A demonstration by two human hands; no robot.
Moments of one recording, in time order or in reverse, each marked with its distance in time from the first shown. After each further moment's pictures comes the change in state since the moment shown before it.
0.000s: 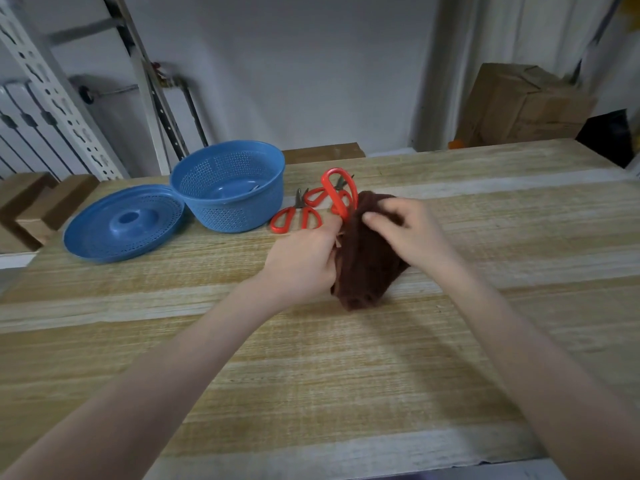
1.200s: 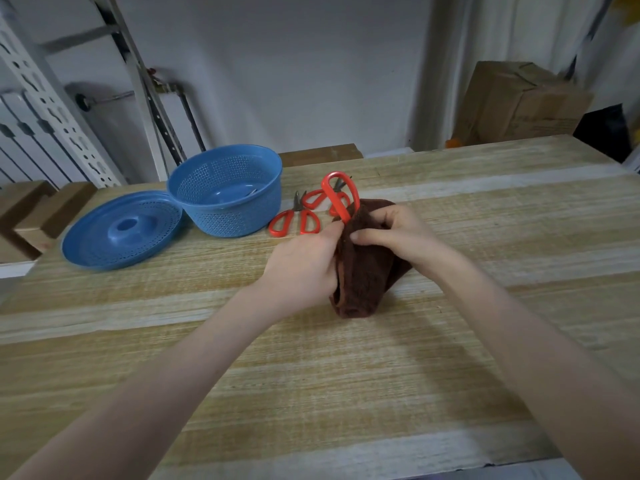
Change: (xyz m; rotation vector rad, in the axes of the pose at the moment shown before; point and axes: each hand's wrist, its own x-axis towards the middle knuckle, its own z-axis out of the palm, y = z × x) left_hand -0.004 0.008 -0.006 0.027 -0.029 0.001; right_hand 0.009 0.003 0.003 0.321 -0.250 0.226
